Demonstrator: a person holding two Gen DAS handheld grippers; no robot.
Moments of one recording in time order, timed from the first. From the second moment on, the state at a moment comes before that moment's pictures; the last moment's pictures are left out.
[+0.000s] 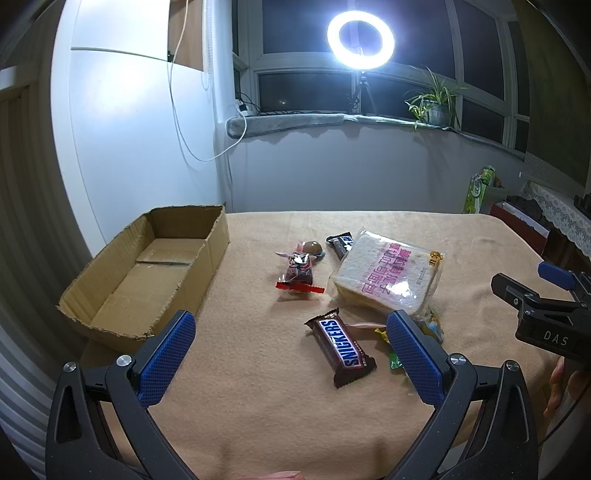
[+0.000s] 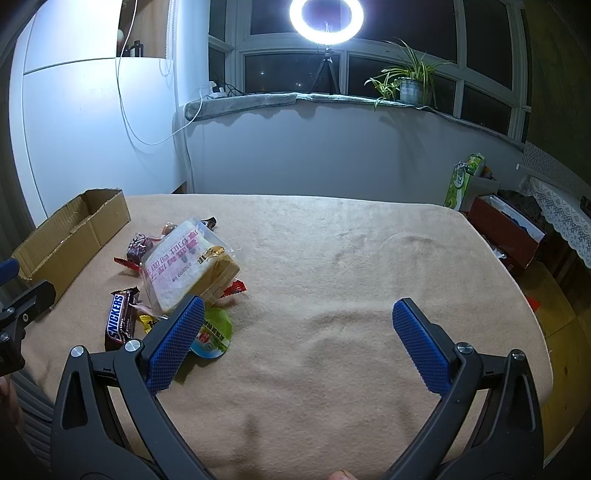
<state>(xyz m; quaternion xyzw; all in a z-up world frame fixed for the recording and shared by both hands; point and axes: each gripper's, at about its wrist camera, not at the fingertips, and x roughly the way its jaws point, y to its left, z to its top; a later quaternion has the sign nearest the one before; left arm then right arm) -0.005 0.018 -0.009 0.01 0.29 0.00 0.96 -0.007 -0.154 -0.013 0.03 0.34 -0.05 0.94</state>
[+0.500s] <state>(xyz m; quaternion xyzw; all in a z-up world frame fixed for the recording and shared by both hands) -0.005 0.018 -0.009 0.01 0.29 0.00 0.96 -0.007 -0.155 -0.013 0.03 0.34 -0.05 0.94</state>
